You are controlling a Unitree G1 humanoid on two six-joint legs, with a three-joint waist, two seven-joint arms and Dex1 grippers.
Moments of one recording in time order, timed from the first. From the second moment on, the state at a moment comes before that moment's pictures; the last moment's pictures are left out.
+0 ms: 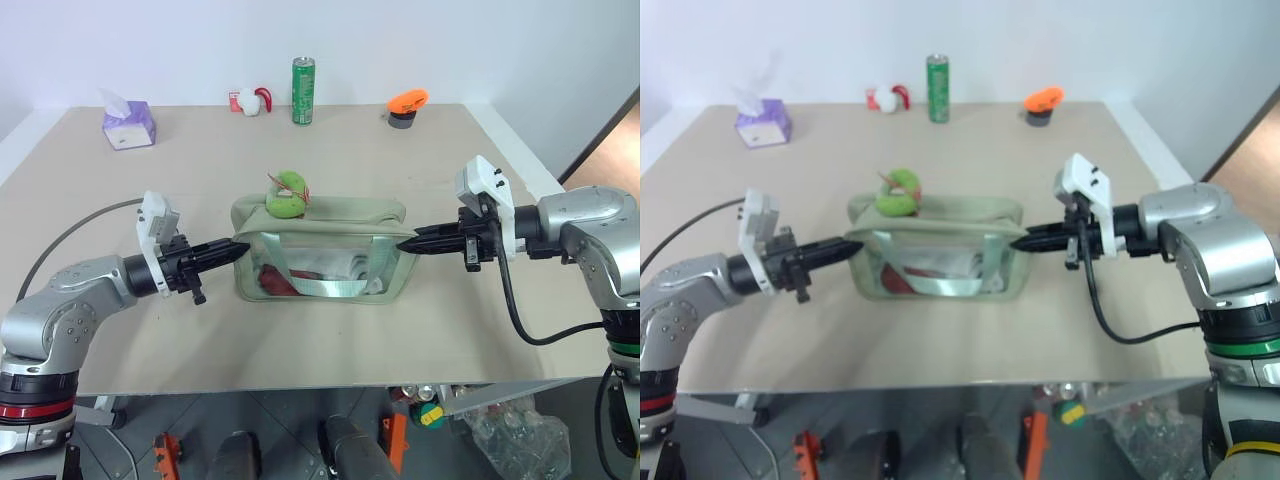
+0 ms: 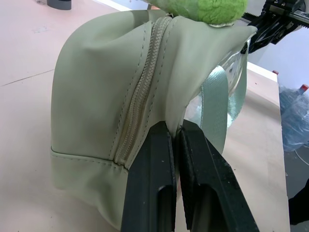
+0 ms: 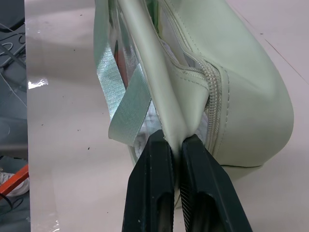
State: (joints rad) left arm -0.37 0.68 0.20 -0.22 -0.79 0.74 -0.91; right arm -0.73 -0.94 0.07 -0.11 0.45 0.75 1.28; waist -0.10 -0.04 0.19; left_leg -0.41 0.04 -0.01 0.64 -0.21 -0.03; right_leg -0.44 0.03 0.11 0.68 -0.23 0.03
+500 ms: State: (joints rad) left arm -0.36 0.66 0.19 -0.25 -0.79 0.75 -0.87; right arm -0.66 -0.98 -0.03 -0.11 0.54 0.79 1.27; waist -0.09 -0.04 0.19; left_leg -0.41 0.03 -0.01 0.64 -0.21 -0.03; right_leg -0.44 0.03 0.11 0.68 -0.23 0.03
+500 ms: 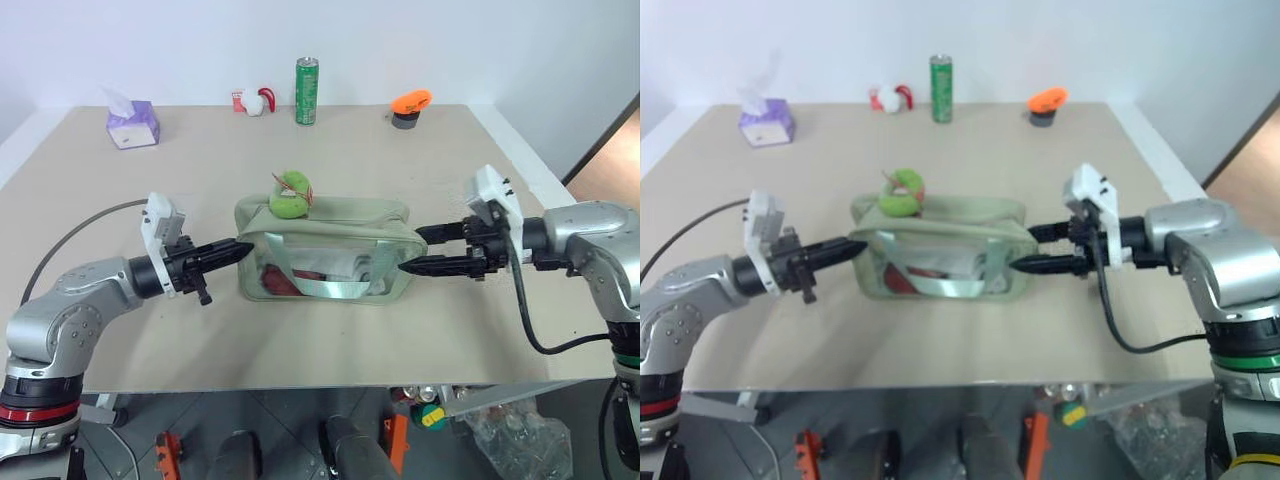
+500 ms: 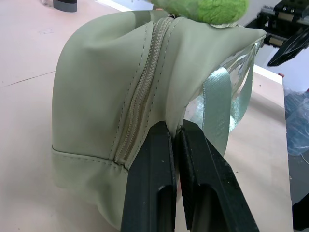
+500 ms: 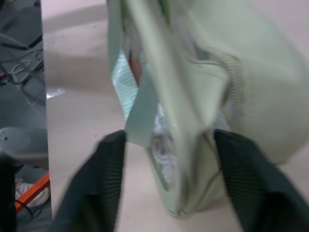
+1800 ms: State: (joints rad) left arm -0.29 0.66 0.19 -0.33 -0.81 0.74 -0.87; right arm -0.98 -0.69 0.23 -0.04 0.17 0.24 1.15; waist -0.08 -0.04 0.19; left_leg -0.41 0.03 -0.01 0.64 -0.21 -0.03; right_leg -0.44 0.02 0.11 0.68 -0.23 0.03
